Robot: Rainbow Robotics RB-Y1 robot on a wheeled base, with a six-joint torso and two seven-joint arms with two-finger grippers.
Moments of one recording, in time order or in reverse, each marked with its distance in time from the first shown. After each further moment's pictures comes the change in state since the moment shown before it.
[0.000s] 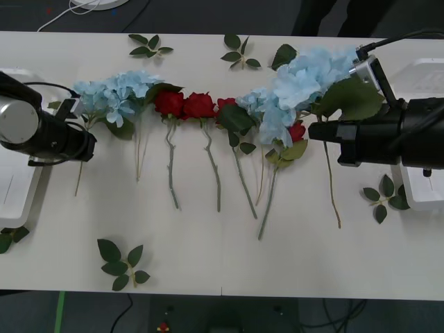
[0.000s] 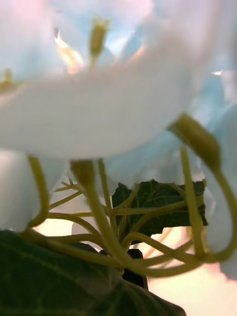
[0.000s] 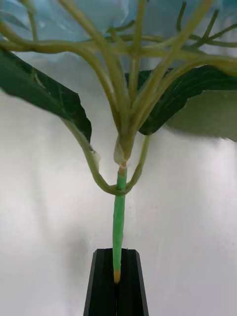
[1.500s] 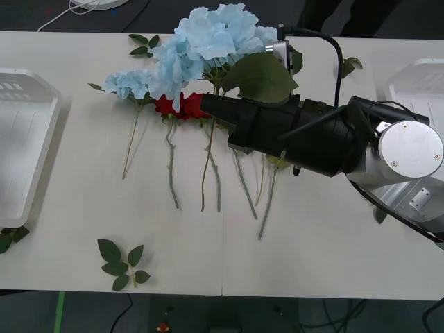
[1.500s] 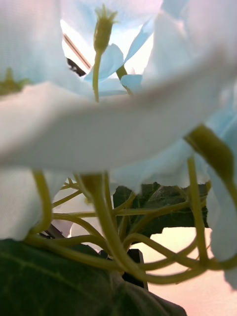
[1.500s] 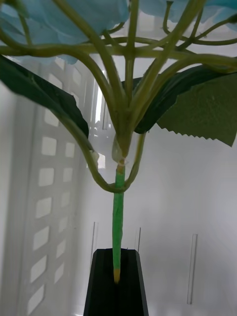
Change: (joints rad) right arm -0.241 0.135 0.523 0.142 -0.460 -0.624 0.298; left arm 0.397 -0.038 1.199 0.538 -0.251 0.156 -0.913
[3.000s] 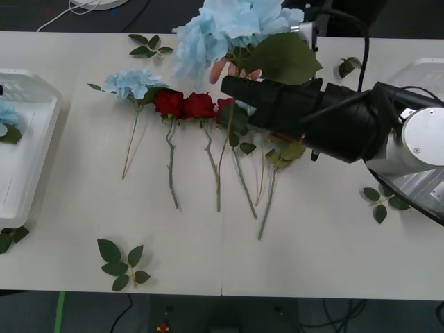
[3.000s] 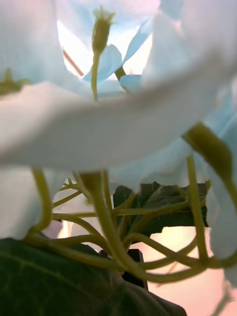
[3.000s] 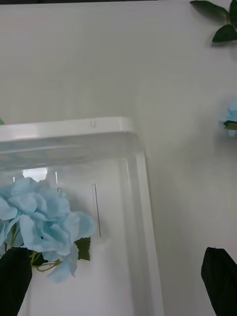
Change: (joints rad) right arm 0.000 -0.057 -0.065 0.000 -0.012 -0.015 0.000; left arm -0.310 -0.037 -0.083 -0.006 0.077 0.242 0.000
